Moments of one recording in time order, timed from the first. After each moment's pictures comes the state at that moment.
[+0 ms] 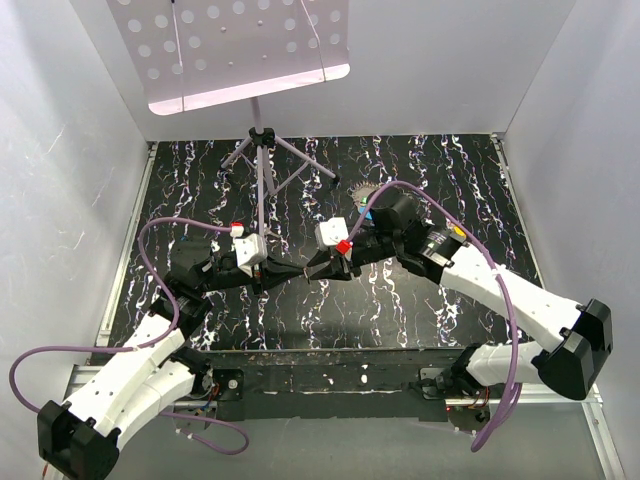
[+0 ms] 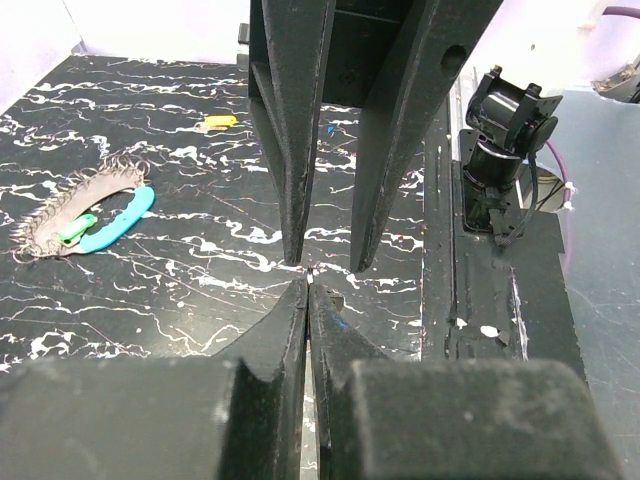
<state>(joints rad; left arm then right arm) -0.50 0.74 0.57 0.16 0.88 0.06 0.88 1.26 1.14 -0.33 -0.83 -0.57</state>
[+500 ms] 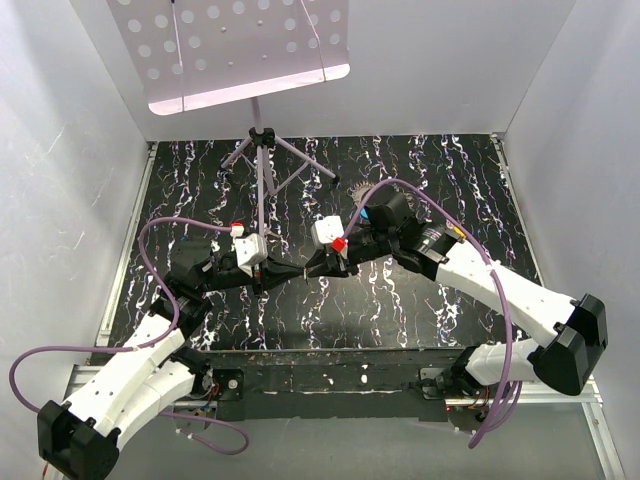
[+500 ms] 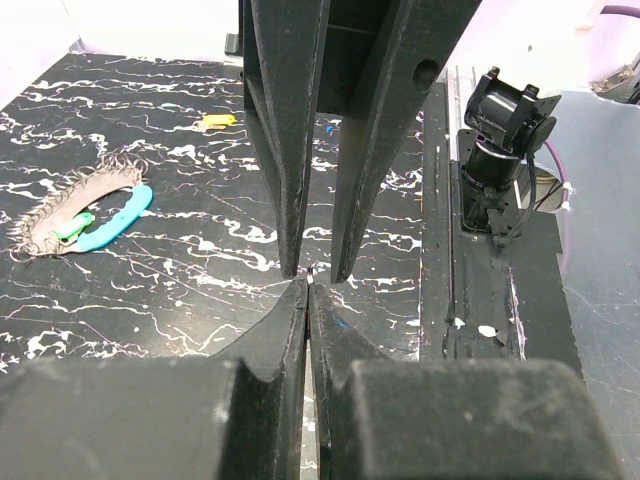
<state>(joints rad) -0.50 0.74 0.57 0.16 0.88 0.06 0.88 1.29 1.17 -0.36 -0.83 -0.58</state>
